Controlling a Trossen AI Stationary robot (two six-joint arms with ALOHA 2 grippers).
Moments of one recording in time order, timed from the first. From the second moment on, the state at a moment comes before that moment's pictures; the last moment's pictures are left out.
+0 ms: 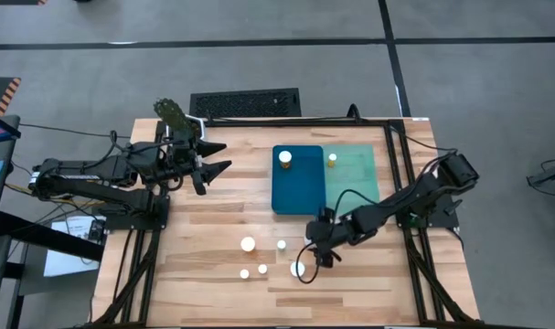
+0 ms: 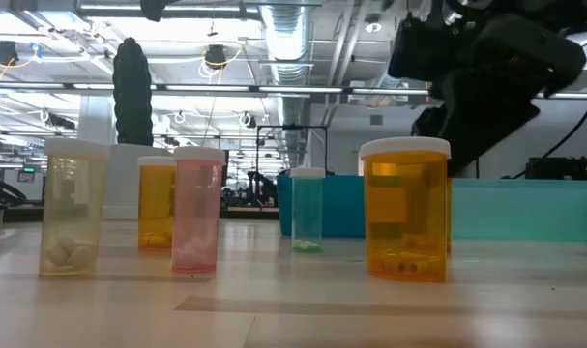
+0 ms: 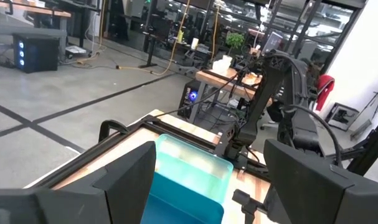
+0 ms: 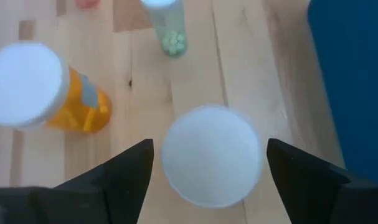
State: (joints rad) left arm -0.01 0.78 0.82 -0.07 -0.32 -0.31; right arm 0.39 1.64 0.89 -0.24 0.21 0.48
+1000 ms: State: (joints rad) left arm -0.01 0.78 0.82 -0.08 -0.32 -0.31; right arm 0.38 1.63 0.89 -0.23 0.21 0.47
